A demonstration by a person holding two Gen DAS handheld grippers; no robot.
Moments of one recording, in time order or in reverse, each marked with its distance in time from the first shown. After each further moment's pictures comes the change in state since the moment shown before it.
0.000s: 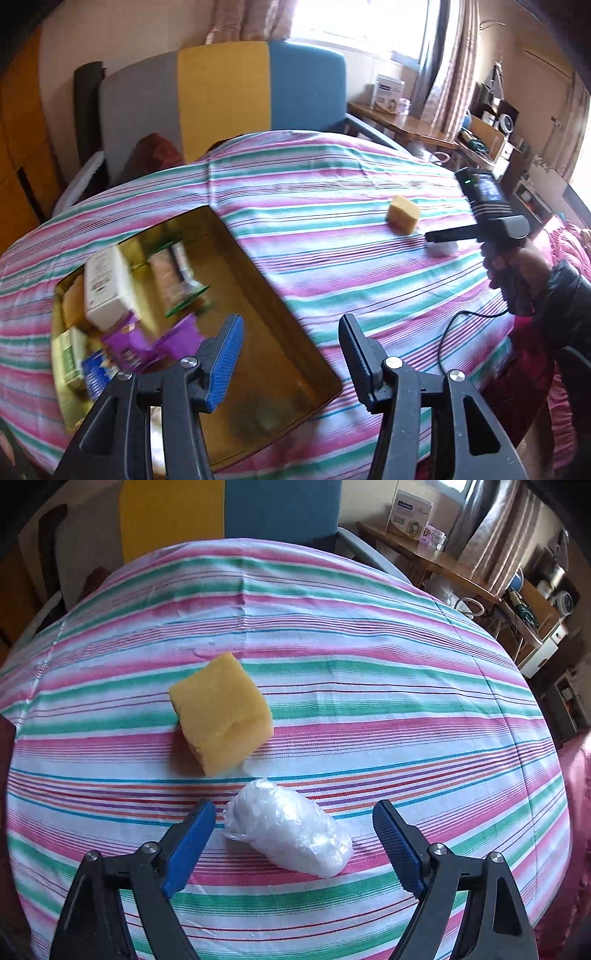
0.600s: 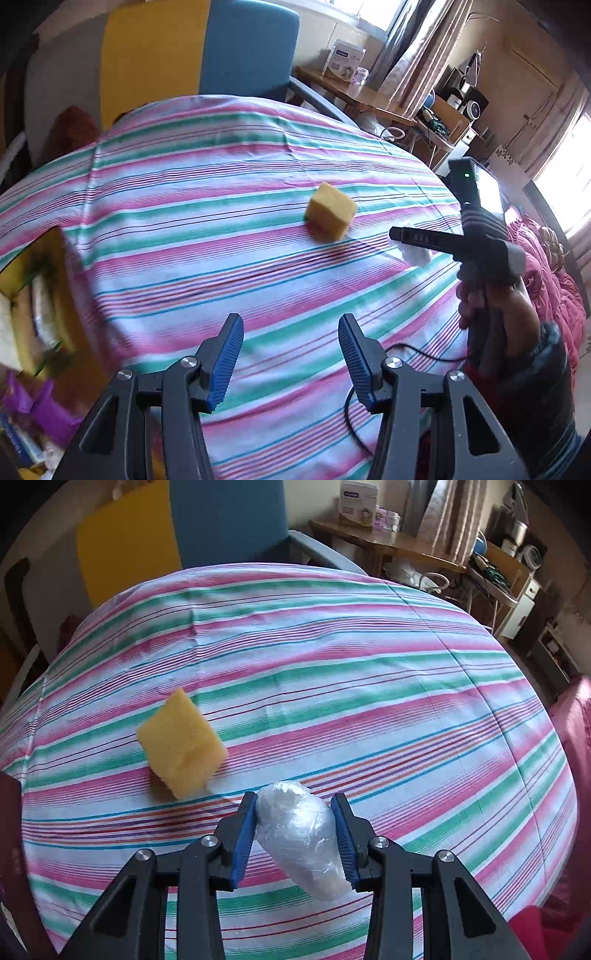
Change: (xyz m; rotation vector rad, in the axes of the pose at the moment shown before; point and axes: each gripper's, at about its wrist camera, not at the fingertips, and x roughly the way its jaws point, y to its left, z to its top) left arm 0.101 -0.082 0.069 -0.010 0.169 -0.237; right arm -0.020 -0.053 0.002 0.237 -0.032 -0.004
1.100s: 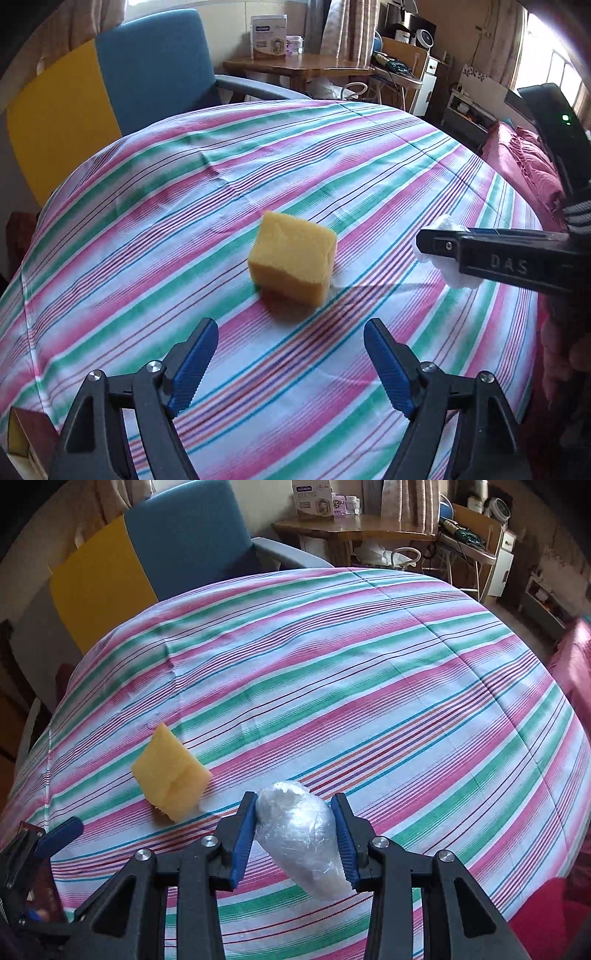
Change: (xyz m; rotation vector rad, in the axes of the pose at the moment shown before) left arm 0.120 -0.069 0.073 0.366 0.044 0.080; right arm -0.004 -0.033 0.007 0.166 -0.008 0.093
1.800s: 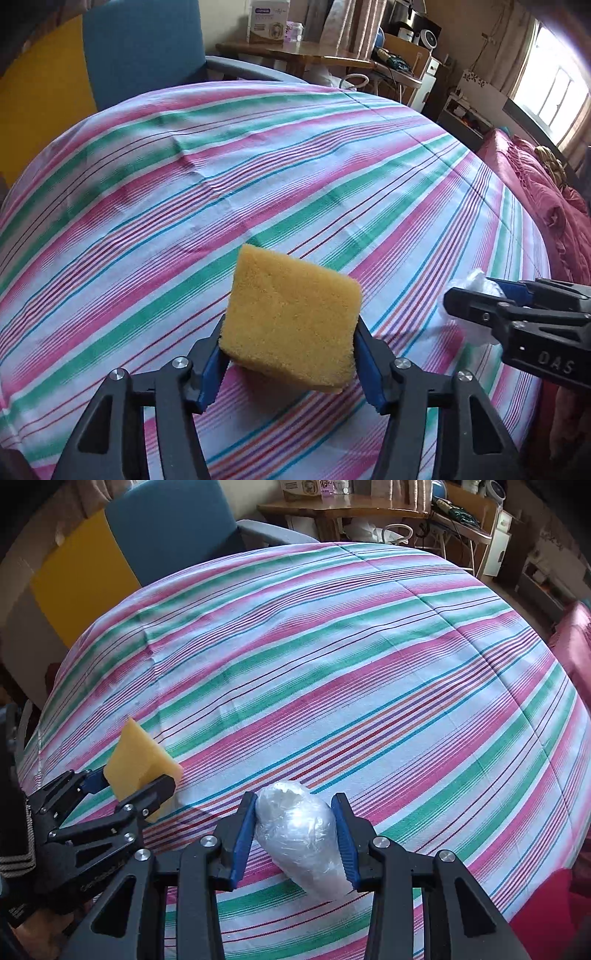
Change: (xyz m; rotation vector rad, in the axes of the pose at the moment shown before) left arm 0.044 0.019 0.016 -0.073 0.025 -0.078; right arm 0.025 -0.006 -0.001 0.003 0.079 -0.019
